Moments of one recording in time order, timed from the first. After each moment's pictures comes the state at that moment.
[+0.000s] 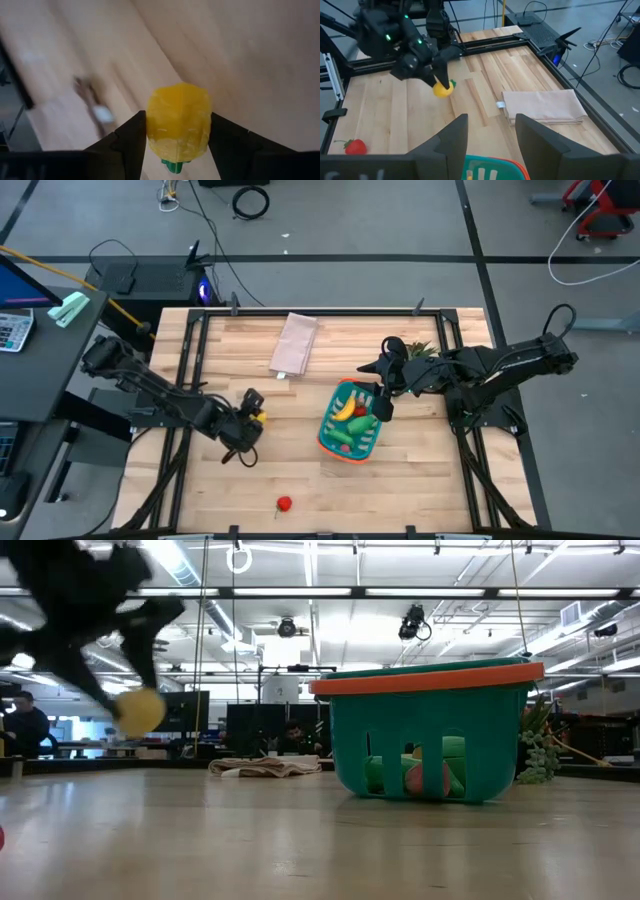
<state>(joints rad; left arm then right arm) -0.49 1.32 0.74 -0.70 -0.54 0.27 0.25 1.26 1.31 -0.60 0.47 0.29</state>
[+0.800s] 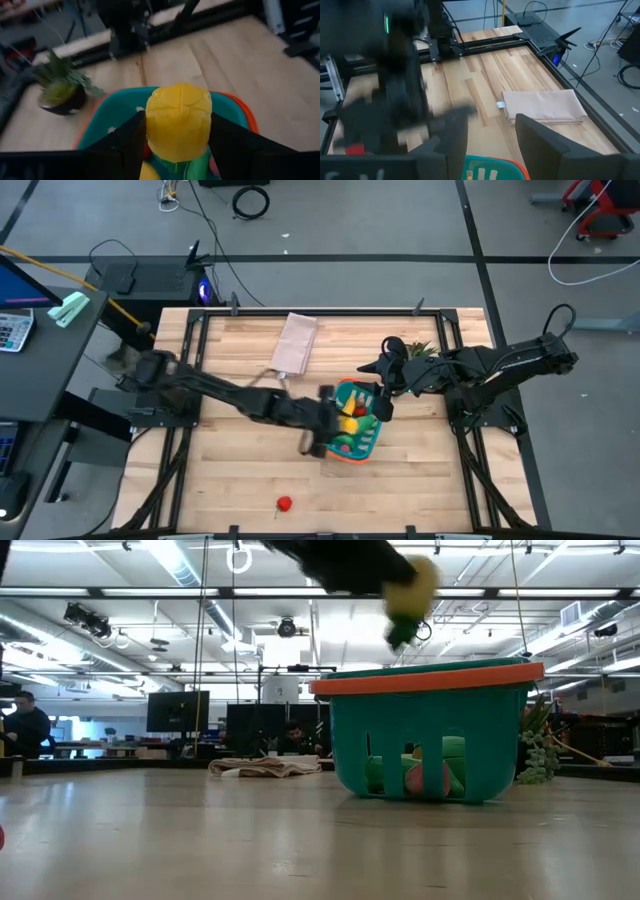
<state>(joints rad) -0.24 1.74 1.23 0.05 -0.22 0.16 0.25 1.26 1.31 -0.60 0.47 0.29</state>
